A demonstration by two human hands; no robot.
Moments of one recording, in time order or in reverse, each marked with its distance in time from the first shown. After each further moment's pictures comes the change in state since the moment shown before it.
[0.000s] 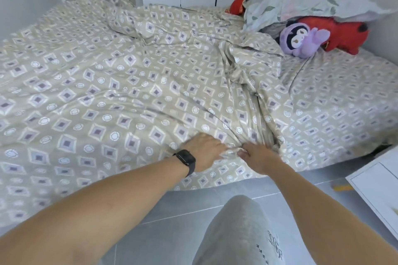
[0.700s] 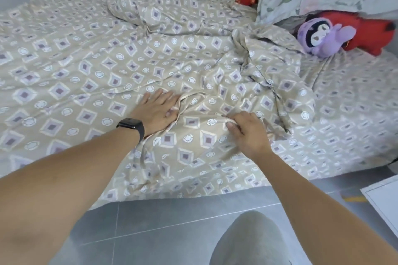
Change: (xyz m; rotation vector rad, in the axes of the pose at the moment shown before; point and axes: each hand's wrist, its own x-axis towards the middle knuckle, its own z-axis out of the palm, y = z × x) left_hand -0.039 -0.191 0.000 -0.119 0.022 -0.539; right_hand 0.072 -0.067 -0.025 0.309 0.651 -0.394
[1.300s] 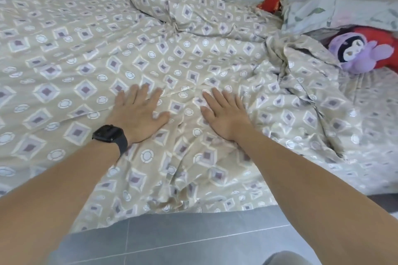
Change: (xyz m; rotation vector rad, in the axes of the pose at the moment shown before) left_hand -0.035 -0.123 0.004 0.016 0.048 -0.247; right_hand 0.135 -0.119 0.097 -0.373 -0.460 0.045
